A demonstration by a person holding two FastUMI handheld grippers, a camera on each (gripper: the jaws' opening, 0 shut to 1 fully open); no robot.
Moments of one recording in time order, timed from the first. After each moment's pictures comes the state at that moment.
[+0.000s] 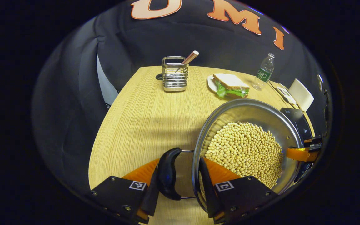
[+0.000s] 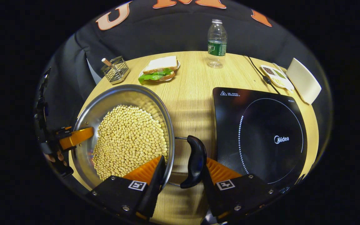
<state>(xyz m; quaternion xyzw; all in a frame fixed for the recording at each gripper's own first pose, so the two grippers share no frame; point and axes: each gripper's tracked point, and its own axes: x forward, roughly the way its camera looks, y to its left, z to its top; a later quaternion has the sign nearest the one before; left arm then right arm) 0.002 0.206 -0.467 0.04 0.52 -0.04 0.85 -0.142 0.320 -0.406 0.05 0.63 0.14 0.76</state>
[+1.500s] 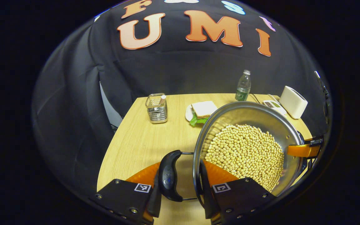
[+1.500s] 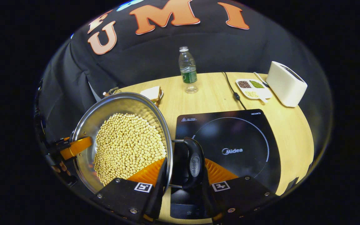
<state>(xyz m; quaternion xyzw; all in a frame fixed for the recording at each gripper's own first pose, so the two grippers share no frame) 0.010 0.206 -0.436 0.09 0.43 -0.04 0.90 -0.101 0.230 -0.396 0.09 0.56 0.11 0.81</state>
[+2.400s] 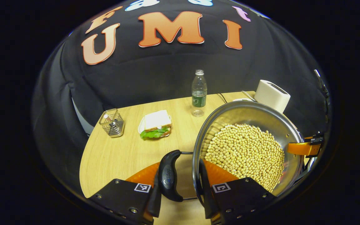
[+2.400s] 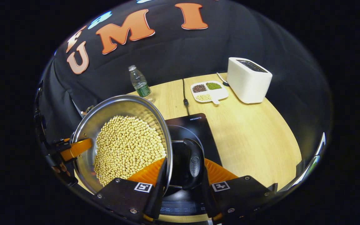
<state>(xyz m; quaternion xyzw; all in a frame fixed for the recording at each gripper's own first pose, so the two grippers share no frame) 0.028 0.203 -0.436 0.11 0.42 -0.12 0.89 -0.094 0.070 -0.402 0.12 0.56 0.03 0.82</state>
